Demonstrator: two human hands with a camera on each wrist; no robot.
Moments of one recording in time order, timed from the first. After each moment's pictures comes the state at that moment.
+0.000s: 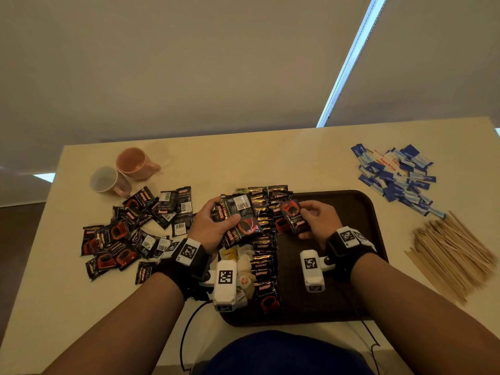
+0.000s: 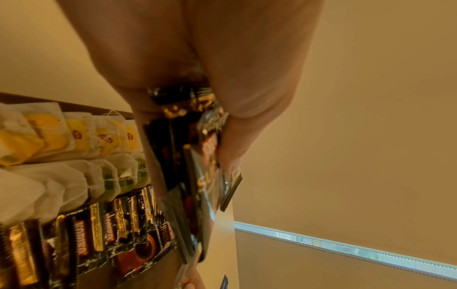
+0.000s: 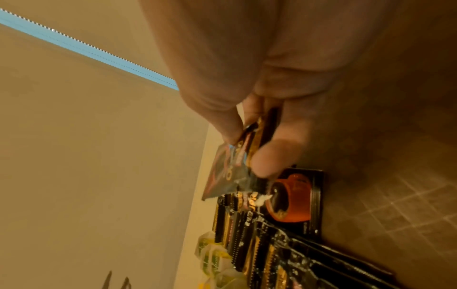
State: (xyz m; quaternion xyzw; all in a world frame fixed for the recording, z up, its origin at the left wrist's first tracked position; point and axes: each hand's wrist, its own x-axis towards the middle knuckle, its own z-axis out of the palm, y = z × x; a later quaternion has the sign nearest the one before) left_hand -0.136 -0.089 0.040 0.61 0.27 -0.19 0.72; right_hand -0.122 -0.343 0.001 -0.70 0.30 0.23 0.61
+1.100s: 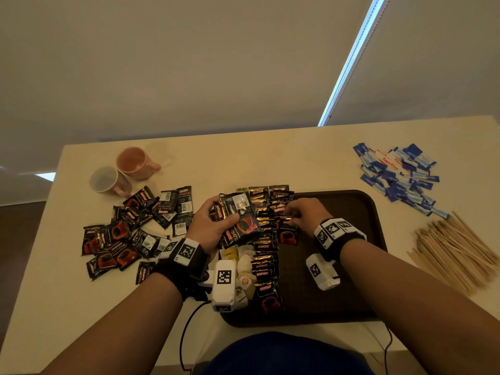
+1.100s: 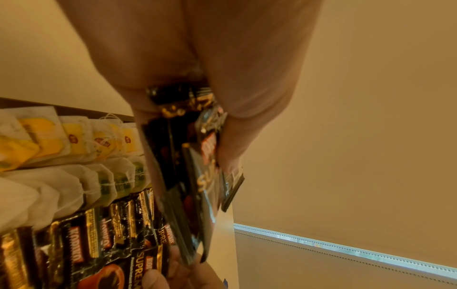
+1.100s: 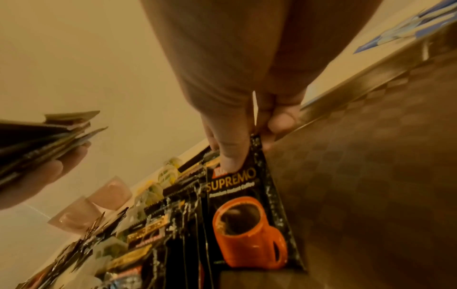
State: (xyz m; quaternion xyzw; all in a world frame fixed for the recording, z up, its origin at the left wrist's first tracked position) left_hand -0.133 -0.086 0.041 0.62 0.28 -0.19 0.71; right_hand -0.091 -0.335 -0.004 -0.93 -0.05 0.29 0.22
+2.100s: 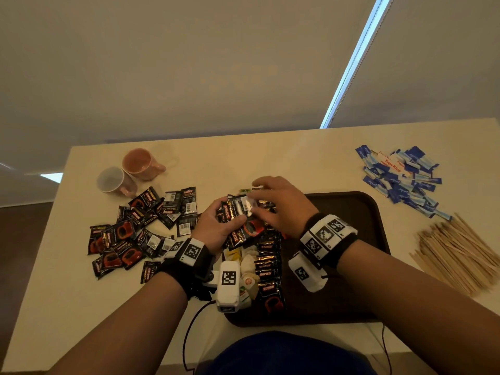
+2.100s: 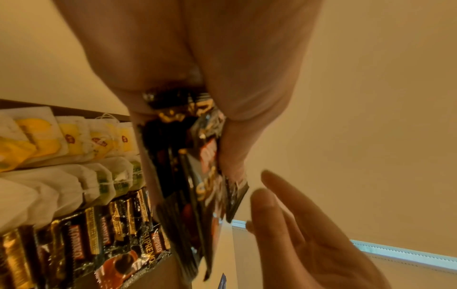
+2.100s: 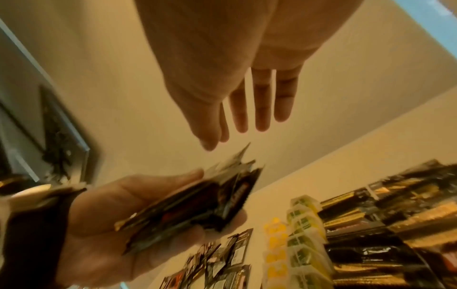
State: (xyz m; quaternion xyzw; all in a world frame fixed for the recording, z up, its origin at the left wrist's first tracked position) left_hand -0.137 -0.087 0.046 0.62 0.24 -0.21 0.72; right_hand -0.098 -0.279 0.058 -0.91 -0.25 0.06 0.32
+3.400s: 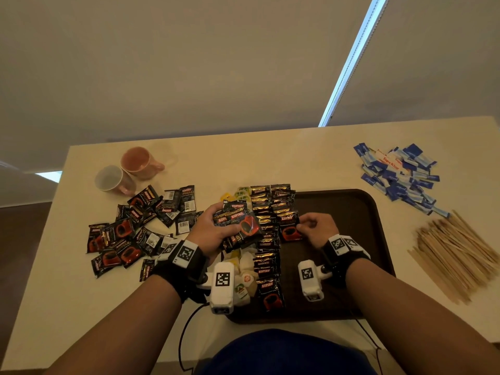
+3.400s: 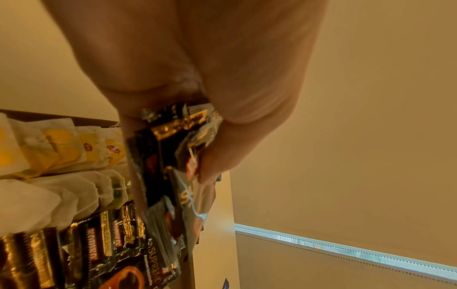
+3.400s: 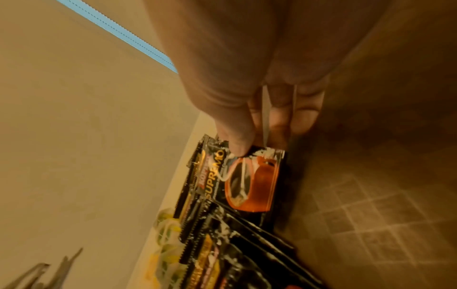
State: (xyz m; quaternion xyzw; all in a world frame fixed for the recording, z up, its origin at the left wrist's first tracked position) left_hand -0.142 -0.075 0.034 0.64 0.26 -0.25 0.68; right_hand -0.137 -0.348 -0.039 -0.85 0.20 0.23 0.44
